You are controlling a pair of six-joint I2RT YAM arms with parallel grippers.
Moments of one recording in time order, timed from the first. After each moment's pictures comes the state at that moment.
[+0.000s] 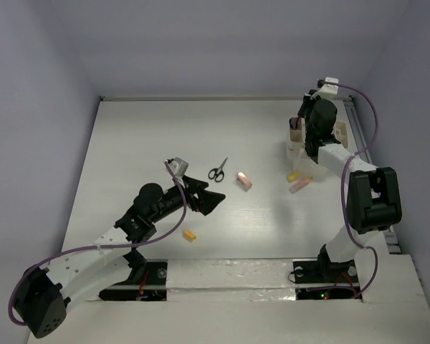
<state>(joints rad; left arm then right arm) -0.73 0.77 0.37 0.36 0.24 -0.53 0.13 1.68 1.12 0.61 0.29 0.10</state>
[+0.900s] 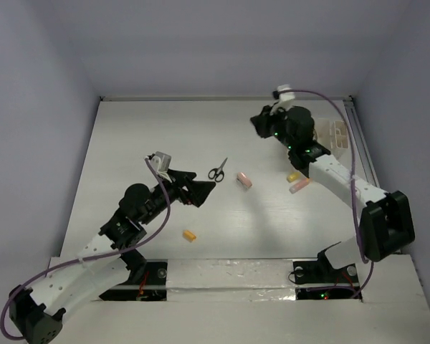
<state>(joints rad) -0.73 0.63 0.45 0.18 0.07 -0.55 0.38 1.43 1.07 0.31 -0.06 0.20</state>
